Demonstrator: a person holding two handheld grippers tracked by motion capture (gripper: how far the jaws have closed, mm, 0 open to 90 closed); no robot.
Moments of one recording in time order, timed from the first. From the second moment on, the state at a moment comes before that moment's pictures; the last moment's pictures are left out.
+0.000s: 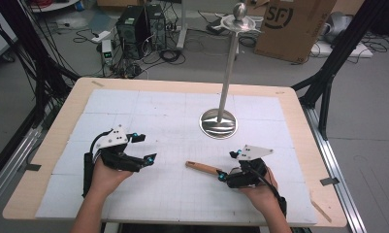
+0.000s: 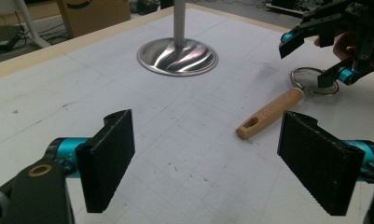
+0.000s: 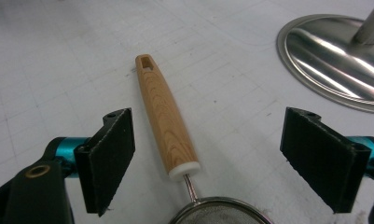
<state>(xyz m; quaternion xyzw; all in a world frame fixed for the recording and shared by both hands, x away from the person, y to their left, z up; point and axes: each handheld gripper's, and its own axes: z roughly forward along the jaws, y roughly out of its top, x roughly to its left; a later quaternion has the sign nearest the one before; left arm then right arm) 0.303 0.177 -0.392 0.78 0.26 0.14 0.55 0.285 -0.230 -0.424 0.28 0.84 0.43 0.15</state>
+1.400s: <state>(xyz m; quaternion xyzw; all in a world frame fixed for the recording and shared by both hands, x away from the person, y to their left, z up) 0.304 0.177 -0.396 0.79 0.26 0.13 0.54 0.297 -0.205 -0.427 0.28 0.91 0.29 0.11</state>
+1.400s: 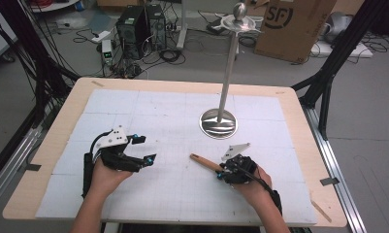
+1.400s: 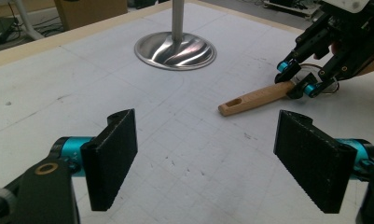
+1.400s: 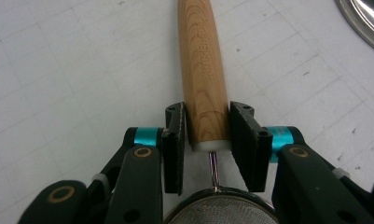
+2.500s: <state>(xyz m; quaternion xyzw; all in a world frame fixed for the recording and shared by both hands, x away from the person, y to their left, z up) 0.305 0.178 -0.397 0.79 0.26 0.12 0.54 0.310 -0.189 -0.414 0.26 0.94 0.21 0.07</state>
